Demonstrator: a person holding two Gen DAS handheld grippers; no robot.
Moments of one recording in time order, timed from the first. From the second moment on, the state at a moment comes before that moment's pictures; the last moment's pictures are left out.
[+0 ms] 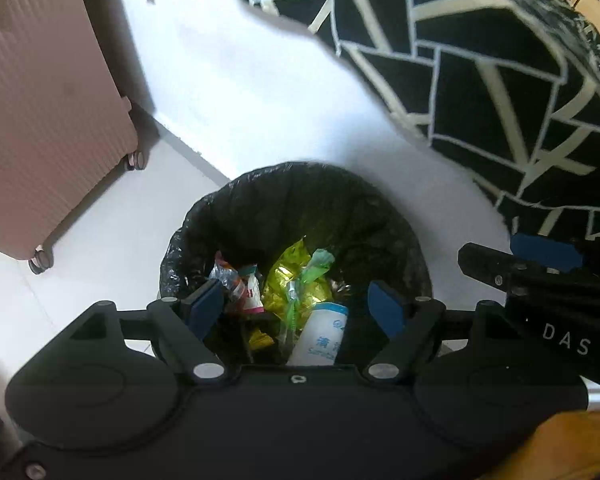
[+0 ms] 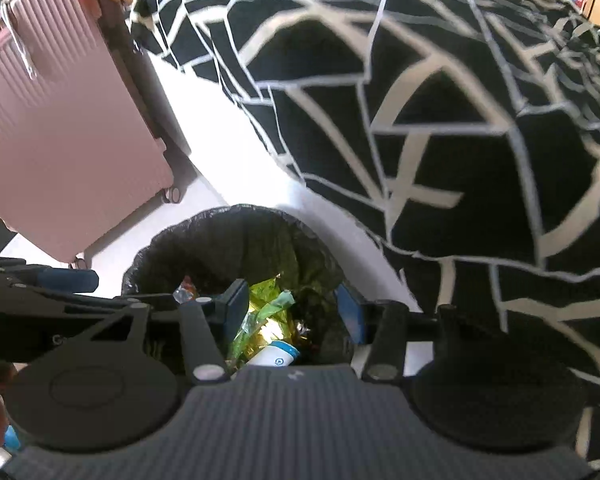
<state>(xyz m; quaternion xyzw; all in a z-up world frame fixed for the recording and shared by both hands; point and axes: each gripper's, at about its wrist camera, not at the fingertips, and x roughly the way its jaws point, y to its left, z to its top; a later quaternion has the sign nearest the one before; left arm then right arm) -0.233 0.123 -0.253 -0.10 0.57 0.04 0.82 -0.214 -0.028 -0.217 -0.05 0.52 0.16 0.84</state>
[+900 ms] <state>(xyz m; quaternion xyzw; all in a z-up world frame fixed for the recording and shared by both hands) -0.085 0.016 0.026 -0.04 0.38 -0.08 0.92 -0.129 -0.175 0.022 0.05 0.33 -0.01 0.94</state>
